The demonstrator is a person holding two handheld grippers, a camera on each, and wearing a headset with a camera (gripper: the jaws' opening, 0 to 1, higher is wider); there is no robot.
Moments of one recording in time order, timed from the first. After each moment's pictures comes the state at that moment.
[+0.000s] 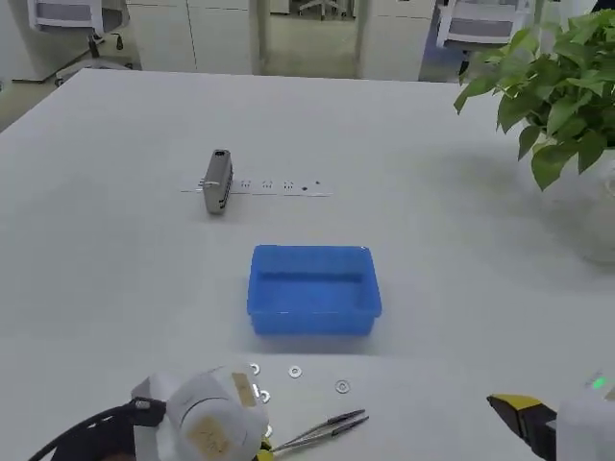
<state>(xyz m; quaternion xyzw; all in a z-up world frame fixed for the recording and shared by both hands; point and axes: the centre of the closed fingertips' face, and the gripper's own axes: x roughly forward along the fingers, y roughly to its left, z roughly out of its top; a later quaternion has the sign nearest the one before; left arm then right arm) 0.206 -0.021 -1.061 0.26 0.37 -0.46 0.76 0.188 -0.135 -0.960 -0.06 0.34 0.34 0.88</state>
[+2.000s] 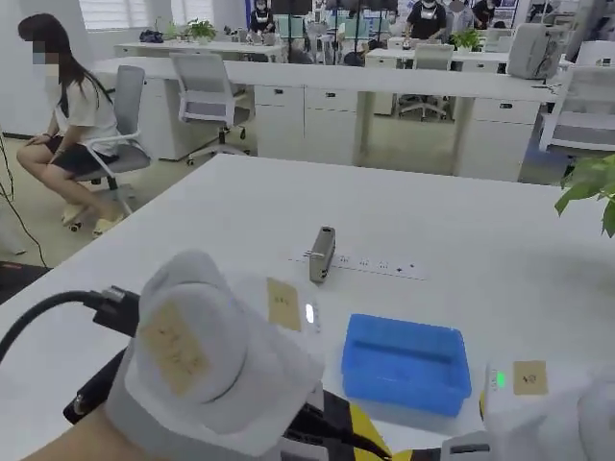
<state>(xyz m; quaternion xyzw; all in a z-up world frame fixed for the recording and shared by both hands) 0.145 -0.044 -0.873 0.19 0.24 -0.50 0.81 0.140 -0.015 -0.927 -0.19 0.25 0.64 0.70</state>
